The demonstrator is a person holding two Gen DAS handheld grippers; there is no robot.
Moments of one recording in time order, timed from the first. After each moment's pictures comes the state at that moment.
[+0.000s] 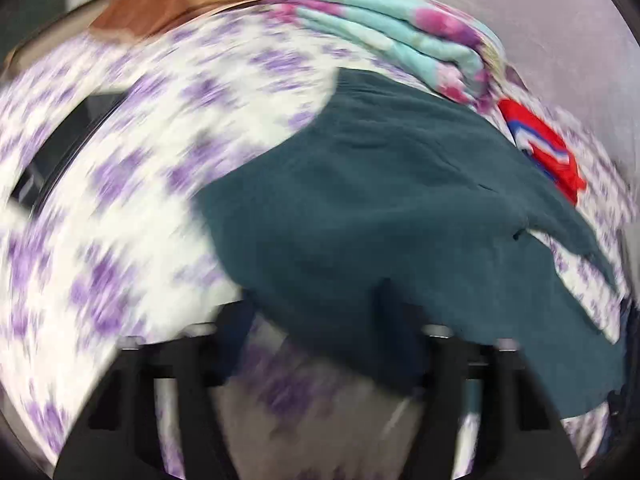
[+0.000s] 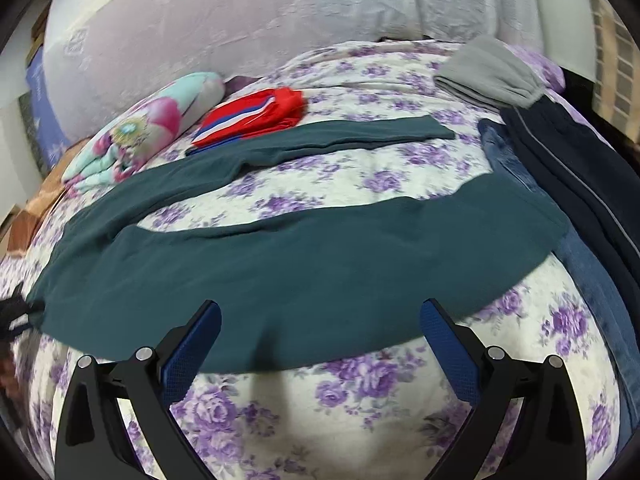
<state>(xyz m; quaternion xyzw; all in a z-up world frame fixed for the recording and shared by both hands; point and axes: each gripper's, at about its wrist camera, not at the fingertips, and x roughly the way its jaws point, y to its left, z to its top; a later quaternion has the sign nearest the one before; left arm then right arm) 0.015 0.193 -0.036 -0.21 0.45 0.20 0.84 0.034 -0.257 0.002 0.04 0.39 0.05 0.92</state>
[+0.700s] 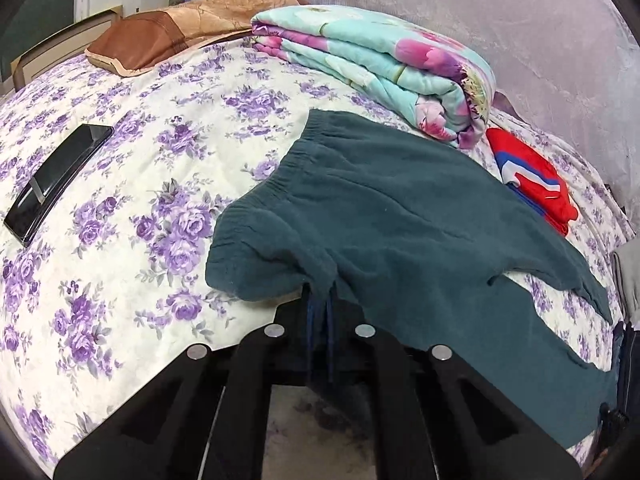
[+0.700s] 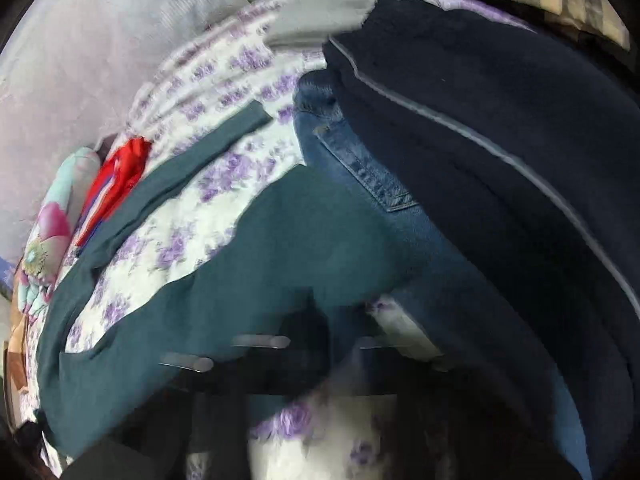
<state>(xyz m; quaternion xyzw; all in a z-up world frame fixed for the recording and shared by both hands) 0.030 0.180 -0.017 -0.23 0.39 0.22 0.86 0.108 -0.428 -0.034 0.24 0.45 -0.07 0.86</state>
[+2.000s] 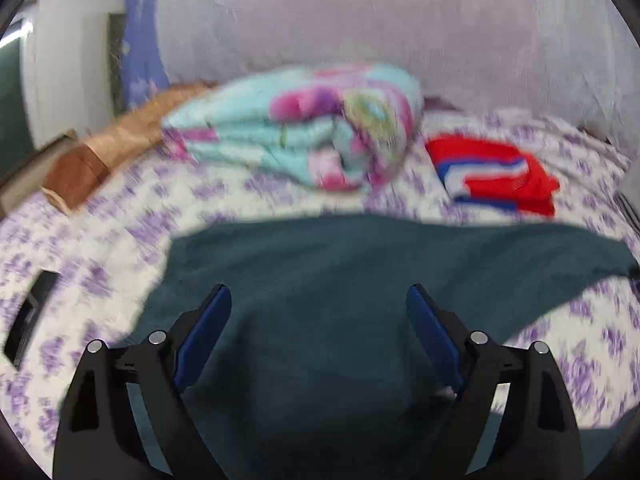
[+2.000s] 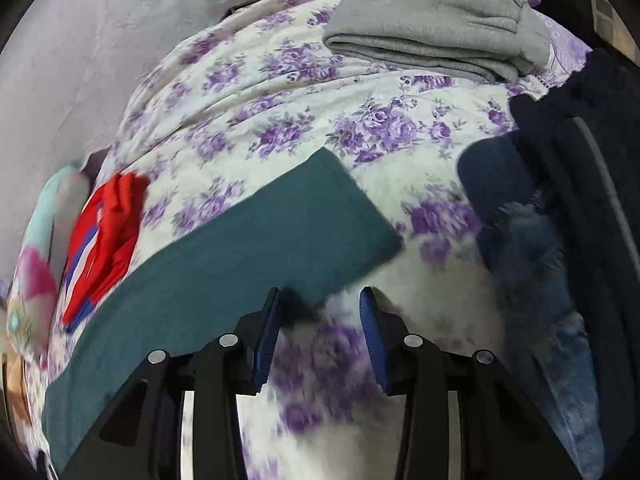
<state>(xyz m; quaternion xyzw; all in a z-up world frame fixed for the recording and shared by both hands) 0.131 0.107 -0.011 -0.06 0.33 0.18 0.92 0.308 -0.381 -0.028 0.18 0.44 -0.07 0.87</state>
